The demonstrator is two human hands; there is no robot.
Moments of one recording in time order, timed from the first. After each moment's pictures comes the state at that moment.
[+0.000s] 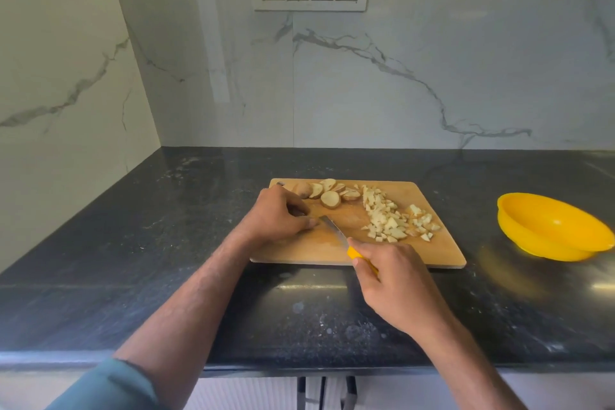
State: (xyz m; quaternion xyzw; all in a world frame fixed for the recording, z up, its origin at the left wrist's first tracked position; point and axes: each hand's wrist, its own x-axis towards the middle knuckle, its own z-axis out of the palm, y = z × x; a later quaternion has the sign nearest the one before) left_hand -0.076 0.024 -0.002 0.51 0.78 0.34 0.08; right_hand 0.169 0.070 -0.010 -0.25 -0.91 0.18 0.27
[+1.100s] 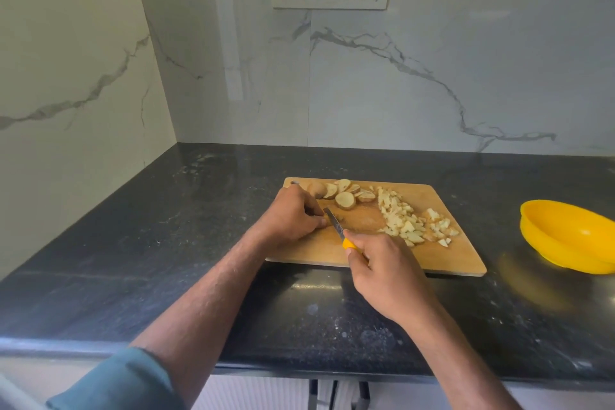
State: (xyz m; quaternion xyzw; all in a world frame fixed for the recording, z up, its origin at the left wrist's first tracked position) left_hand -0.069 0.024 0.004 0.51 0.79 0.34 0.09; right_hand 0.138 0.061 -0.003 -0.26 -0.91 0.21 0.25
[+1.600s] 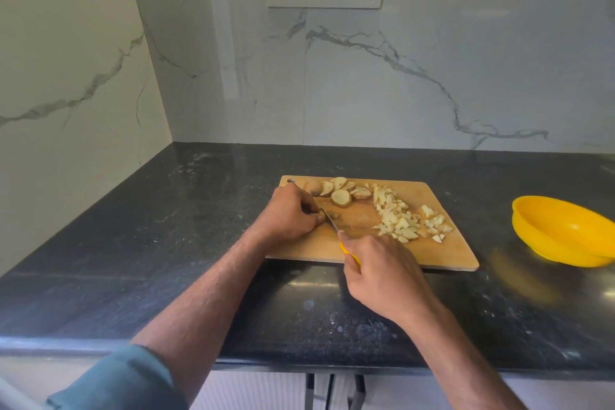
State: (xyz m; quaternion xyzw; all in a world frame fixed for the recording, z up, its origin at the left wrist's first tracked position) left_hand -0.065 0.023 -0.001 0.49 0.79 0.35 0.07; right_hand 0.144 0.054 0.007 -0.25 -0.95 0.11 0.17
